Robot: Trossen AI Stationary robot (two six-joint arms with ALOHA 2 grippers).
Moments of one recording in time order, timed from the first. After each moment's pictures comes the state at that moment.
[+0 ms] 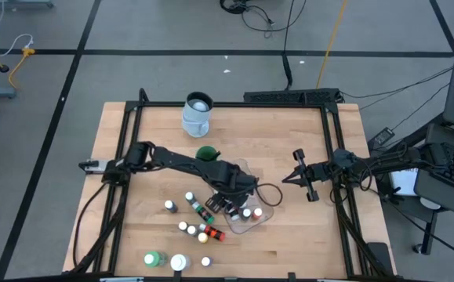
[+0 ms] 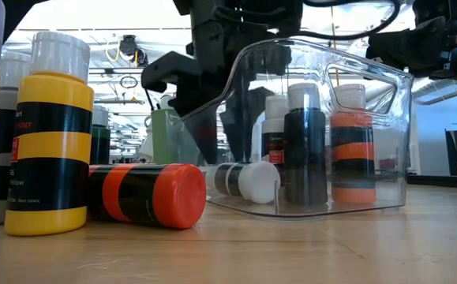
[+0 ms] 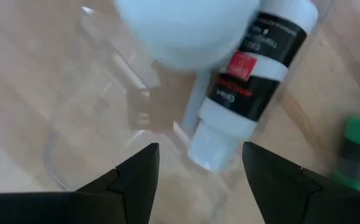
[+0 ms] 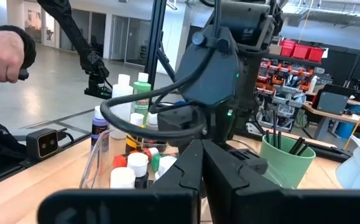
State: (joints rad) left arm -0.13 2.20 1.82 -1.05 0.05 0.57; right arm 0.01 0.66 0.02 0.75 -0.29 -0.15
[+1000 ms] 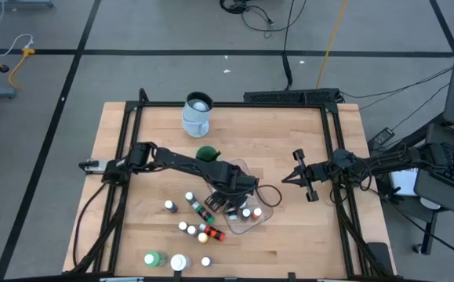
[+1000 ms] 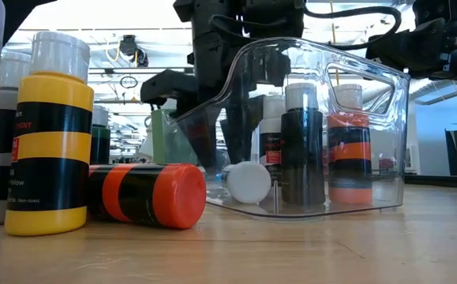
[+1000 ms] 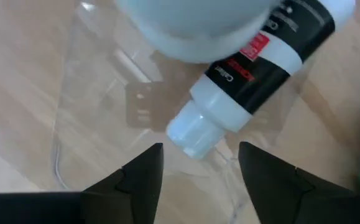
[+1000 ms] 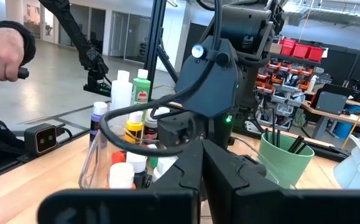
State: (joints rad) left arm -0.13 2.22 1.81 -1.04 0.03 0.64; right arm 0.01 0.67 0.02 0.75 -0.29 -0.17
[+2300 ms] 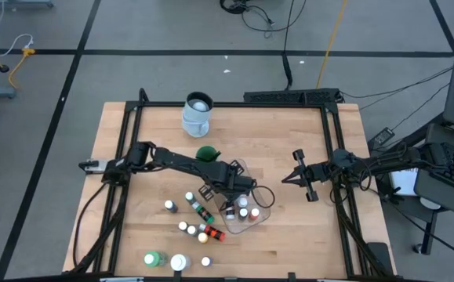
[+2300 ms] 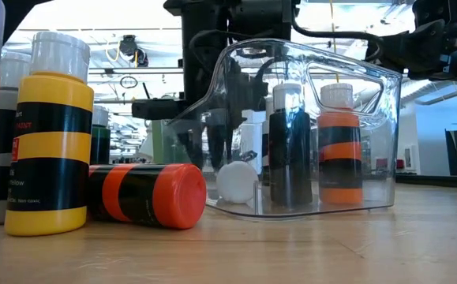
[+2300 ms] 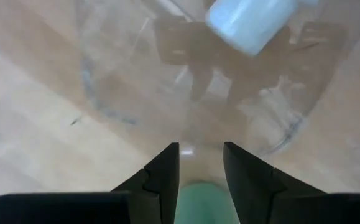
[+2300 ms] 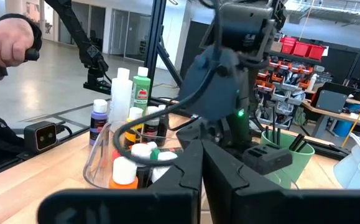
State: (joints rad) left arm -0.13 2.20 1.78 -1.14 -0.29 0.76; right arm 0.01 0.67 0.02 0.74 -0.29 -0.17
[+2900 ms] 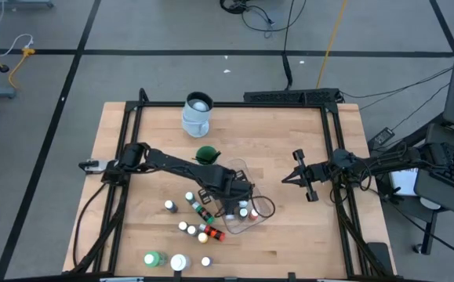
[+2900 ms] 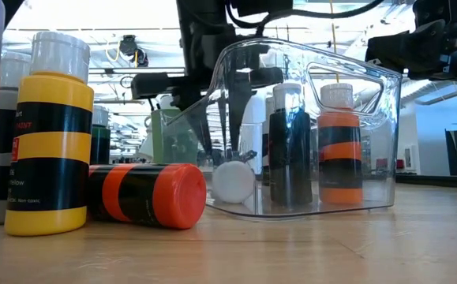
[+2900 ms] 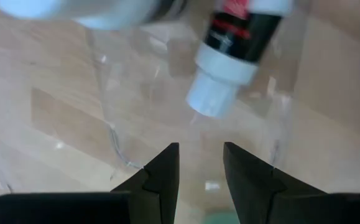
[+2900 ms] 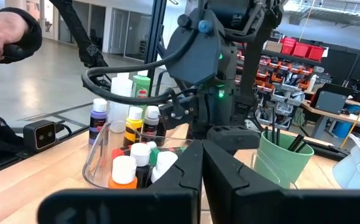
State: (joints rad) left arm -0.17 2.14 1.77 -1.05 -0.21 0.99; right arm 0.01 0.67 0.02 0.74 -0.29 -0.18
